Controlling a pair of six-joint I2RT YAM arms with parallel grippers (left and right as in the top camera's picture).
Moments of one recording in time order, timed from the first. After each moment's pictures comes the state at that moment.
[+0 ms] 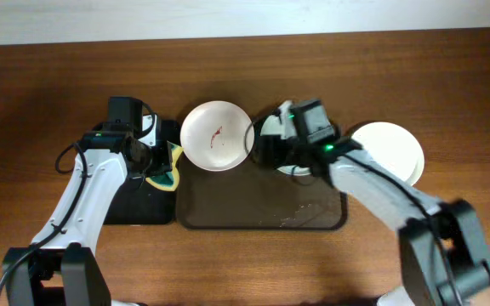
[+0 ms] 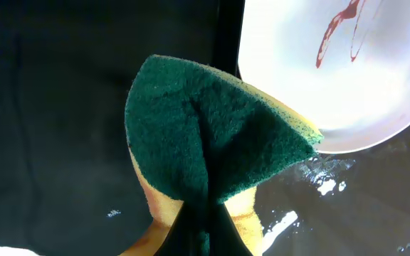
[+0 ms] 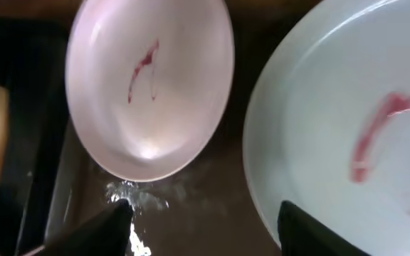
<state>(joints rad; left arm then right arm) -0.05 1.62 1.15 -0.81 0.15 -0.15 0.42 1.73 1.06 -0.26 -0.30 0.43</state>
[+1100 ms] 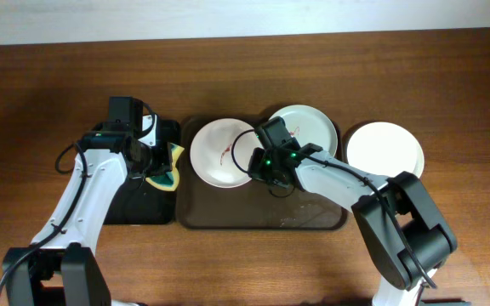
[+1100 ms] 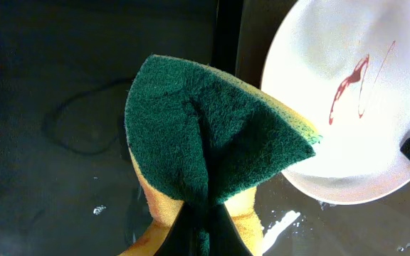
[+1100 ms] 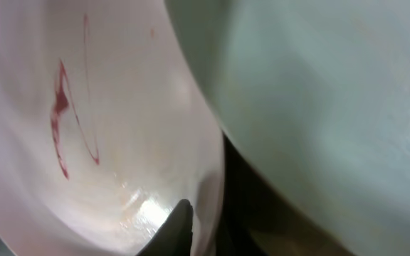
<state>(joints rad) -0.05 1.62 1.15 -0.81 0.15 -0.15 0.54 1.91 1.10 -0.32 -0.16 0.86</state>
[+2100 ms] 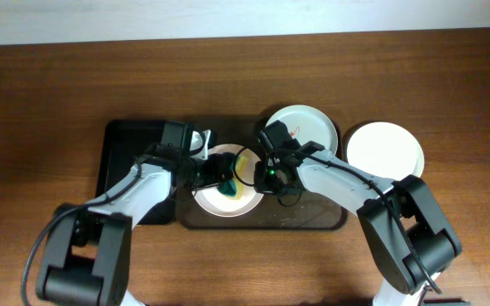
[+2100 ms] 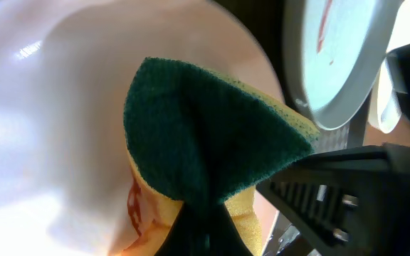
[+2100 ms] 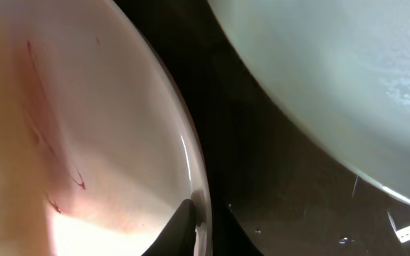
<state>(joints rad) -0.27 1.76 0.92 -0.28 0.59 -0.41 0.54 1.89 1.11 -0.52 -0.20 0.65</state>
